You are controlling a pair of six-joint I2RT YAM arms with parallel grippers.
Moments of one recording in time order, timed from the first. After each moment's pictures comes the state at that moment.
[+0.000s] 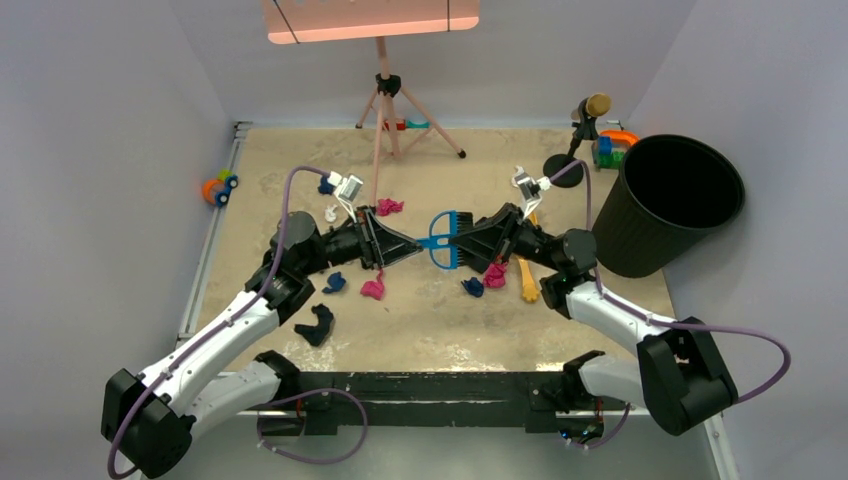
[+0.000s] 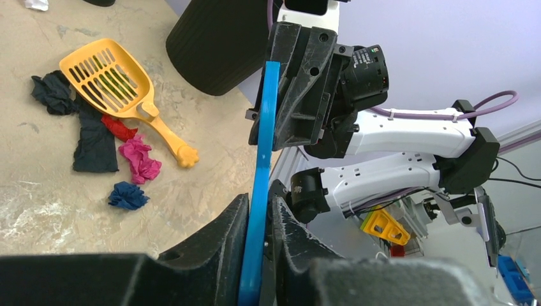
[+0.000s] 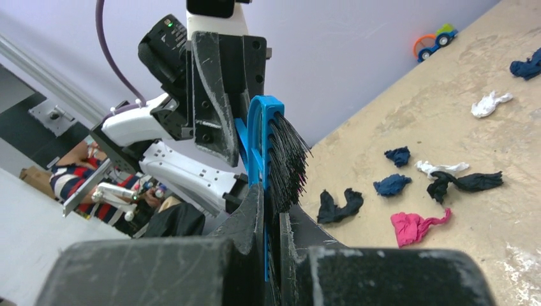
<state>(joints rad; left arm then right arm) -0.57 0.94 0.68 0.27 0.59 -0.82 0.41 1.19 0.47 1.15 -0.84 1.07</state>
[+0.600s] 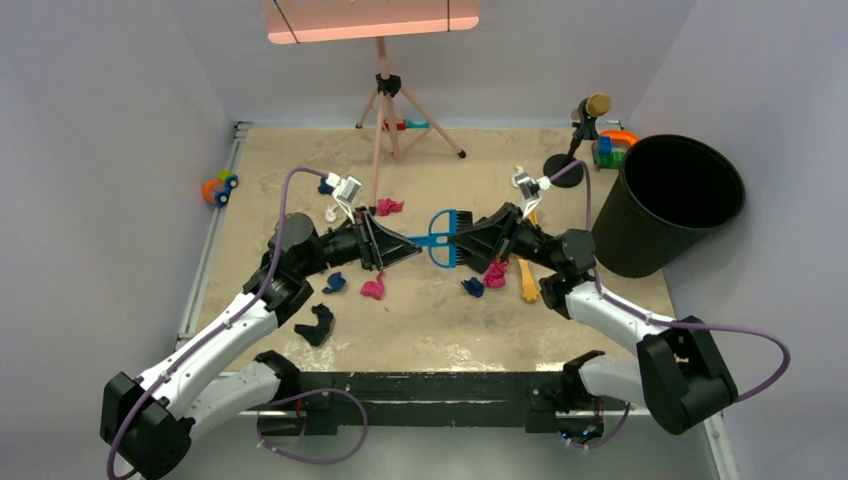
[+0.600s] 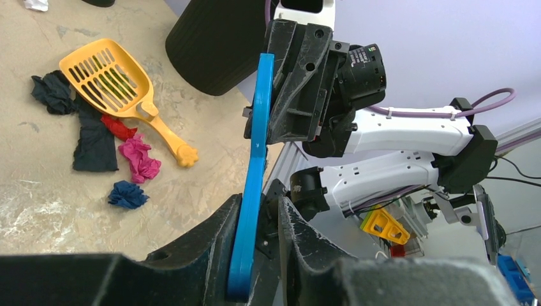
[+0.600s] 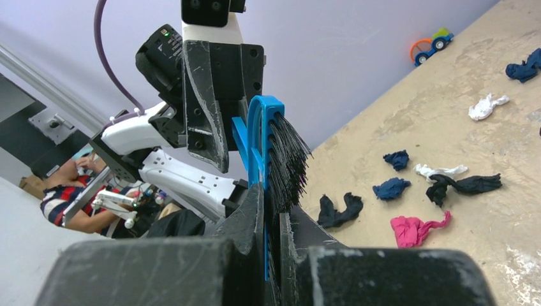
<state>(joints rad) -0.57 0.92 0.68 0.26 0.60 -0.82 0.42 1.19 0.47 1.15 -0.80 1.08</state>
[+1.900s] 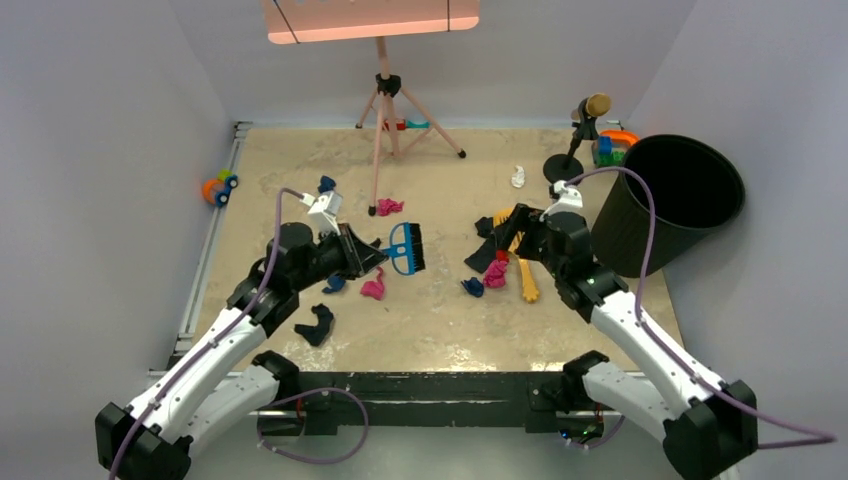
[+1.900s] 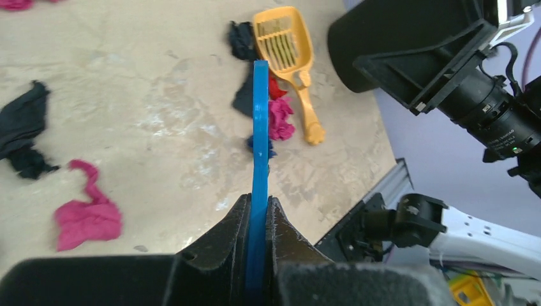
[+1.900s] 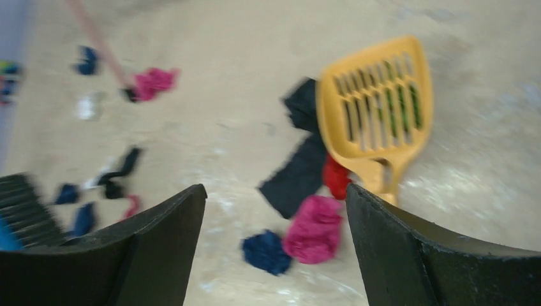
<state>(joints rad) -0.50 0.82 0.64 -0.16 0.33 -0.70 0.43 0.87 0.64 -0.11 0.10 0.55</state>
